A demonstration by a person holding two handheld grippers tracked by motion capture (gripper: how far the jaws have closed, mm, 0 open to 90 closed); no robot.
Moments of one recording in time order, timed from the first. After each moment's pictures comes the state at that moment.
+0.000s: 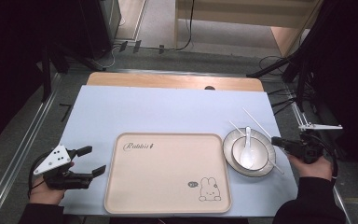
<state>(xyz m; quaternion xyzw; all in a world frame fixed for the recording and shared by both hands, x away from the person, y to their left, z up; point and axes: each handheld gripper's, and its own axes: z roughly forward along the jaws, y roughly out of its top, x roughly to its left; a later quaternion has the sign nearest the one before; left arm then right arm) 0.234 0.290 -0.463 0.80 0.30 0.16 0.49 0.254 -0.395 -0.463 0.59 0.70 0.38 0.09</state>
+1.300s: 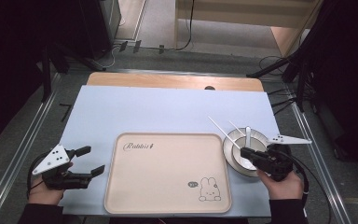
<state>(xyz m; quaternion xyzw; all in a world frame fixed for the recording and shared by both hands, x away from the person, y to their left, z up) 0.234 0.293 -0.464 0.80 0.30 0.16 0.49 0.211 -0.281 -0.441 0.54 0.73 0.40 0.10</state>
